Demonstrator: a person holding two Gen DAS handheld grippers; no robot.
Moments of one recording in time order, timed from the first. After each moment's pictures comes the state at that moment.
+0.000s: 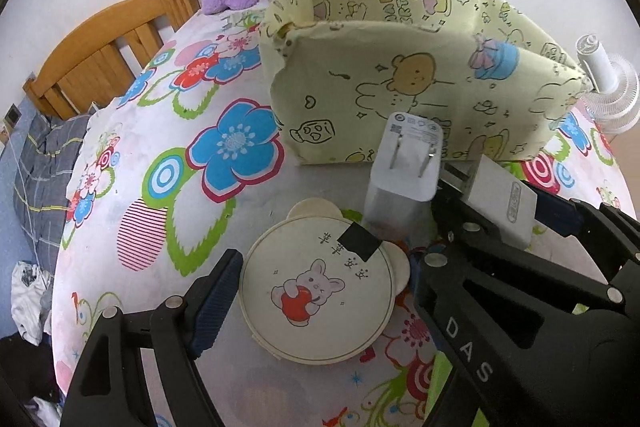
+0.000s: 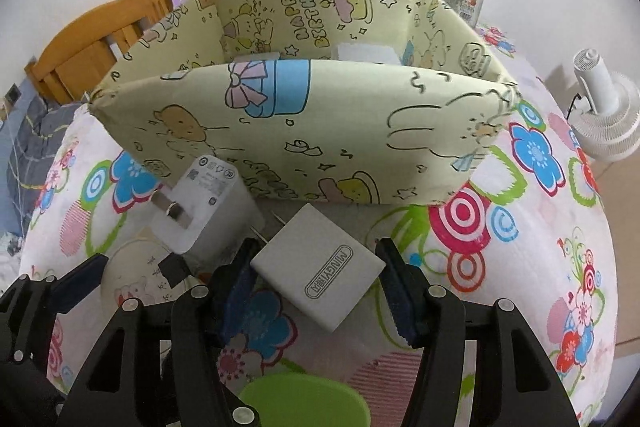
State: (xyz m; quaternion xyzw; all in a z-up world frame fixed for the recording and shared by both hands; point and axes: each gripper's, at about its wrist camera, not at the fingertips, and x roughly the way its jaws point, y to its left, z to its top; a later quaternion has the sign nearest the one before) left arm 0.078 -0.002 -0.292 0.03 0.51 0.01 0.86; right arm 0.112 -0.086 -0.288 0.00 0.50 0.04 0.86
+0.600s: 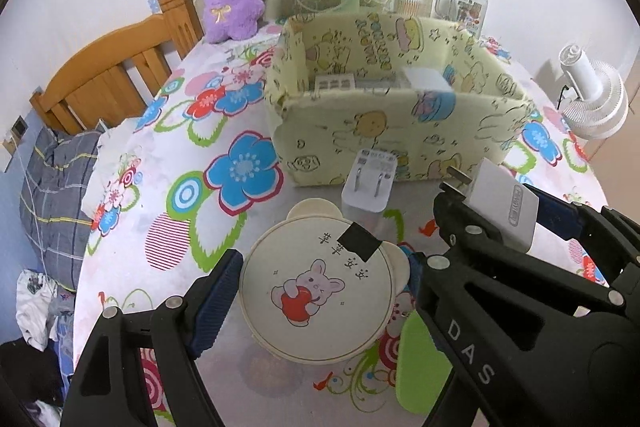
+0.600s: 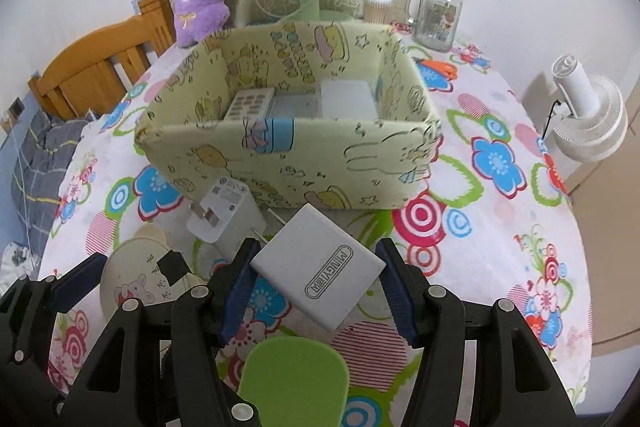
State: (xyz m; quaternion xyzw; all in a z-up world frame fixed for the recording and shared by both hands) left arm 0.059 -0.013 -0.249 0.04 0.49 0.00 0.87; right arm 0.089 -0.099 -0.242 0.00 0.48 0.03 0.88
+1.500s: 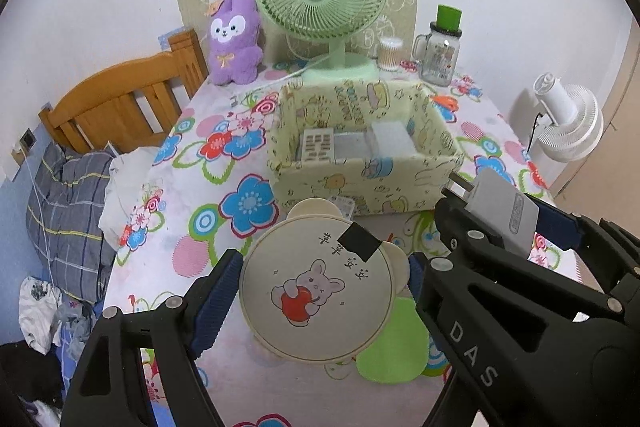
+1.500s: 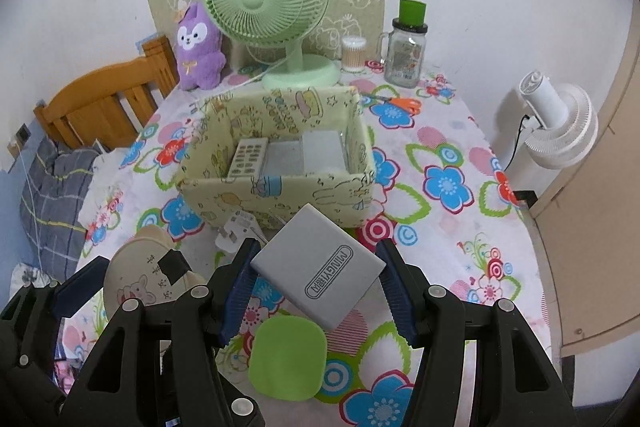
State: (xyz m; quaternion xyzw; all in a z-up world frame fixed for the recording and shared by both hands) left arm 0.025 -0.029 -0.173 0.03 0.44 -0.01 0.90; right arm 0.051 -0.120 -0.160 0.02 0.45 0.01 0.89
